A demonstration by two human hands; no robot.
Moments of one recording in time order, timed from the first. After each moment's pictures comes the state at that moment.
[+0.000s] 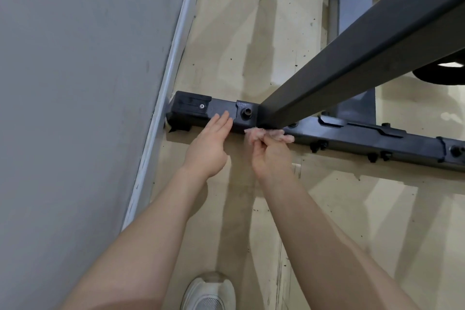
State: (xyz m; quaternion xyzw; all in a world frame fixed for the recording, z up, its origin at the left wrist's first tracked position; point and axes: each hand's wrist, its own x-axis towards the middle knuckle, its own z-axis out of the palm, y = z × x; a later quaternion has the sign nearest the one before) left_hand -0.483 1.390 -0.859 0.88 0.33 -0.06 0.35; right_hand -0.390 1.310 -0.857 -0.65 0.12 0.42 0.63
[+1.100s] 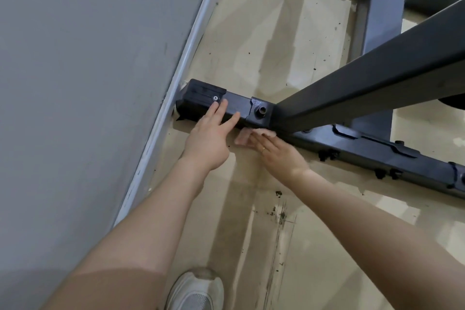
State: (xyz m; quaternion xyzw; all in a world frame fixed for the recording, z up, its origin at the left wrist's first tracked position) left_hand -0.491 1.399 -0.858 0.87 0.37 -0.09 0.31; right_hand -0.345 1.270 -0.902 0.45 0.78 0.12 0.43
